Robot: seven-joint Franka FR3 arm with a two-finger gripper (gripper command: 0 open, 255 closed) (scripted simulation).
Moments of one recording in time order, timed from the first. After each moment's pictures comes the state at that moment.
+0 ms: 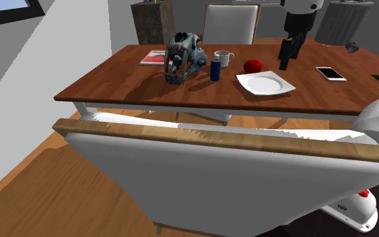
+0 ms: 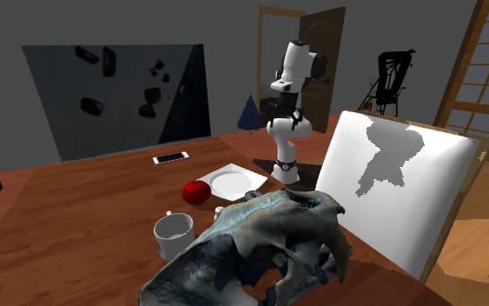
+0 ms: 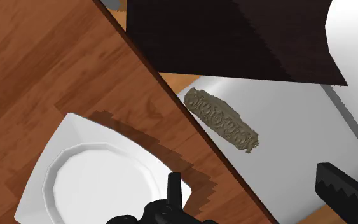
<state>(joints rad) 0.00 -0.81 0.02 -2.40 -0.11 1.58 -0.12</state>
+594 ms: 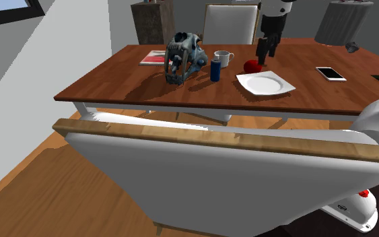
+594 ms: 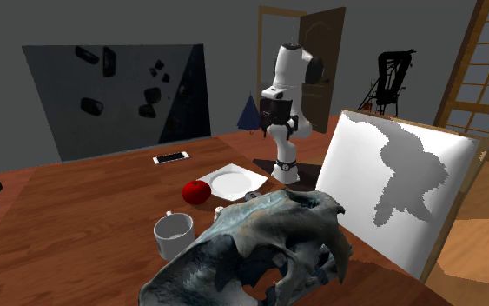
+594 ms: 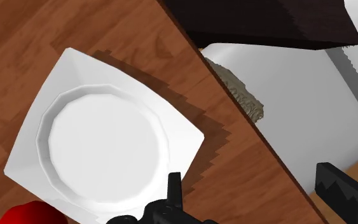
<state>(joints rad) -0.01 -0.53 -0.03 -2.26 -0.12 1.72 -0.16</state>
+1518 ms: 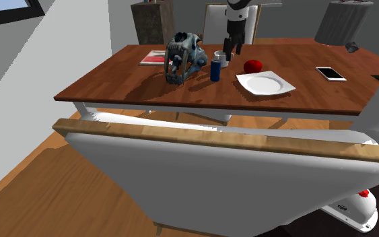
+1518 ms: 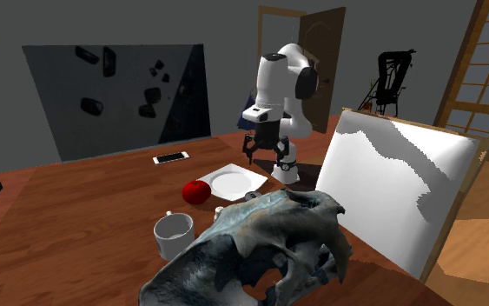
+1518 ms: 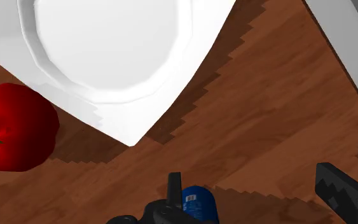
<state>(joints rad) -0.02 0.02 -0.08 -1.80 -0.05 1.82 -0.26</state>
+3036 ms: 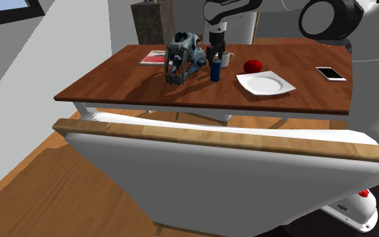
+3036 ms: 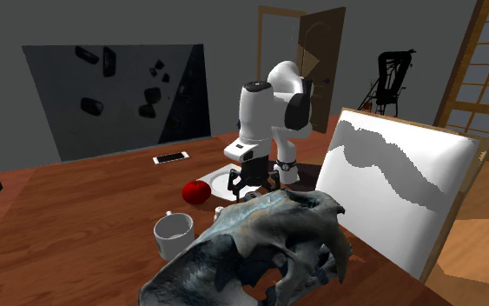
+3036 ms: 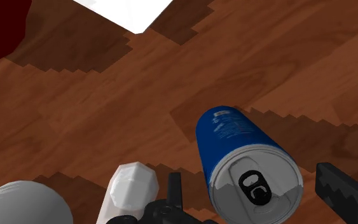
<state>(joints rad) -0.05 0.47 -0.08 -1.35 0.02 1.82 -0.33</state>
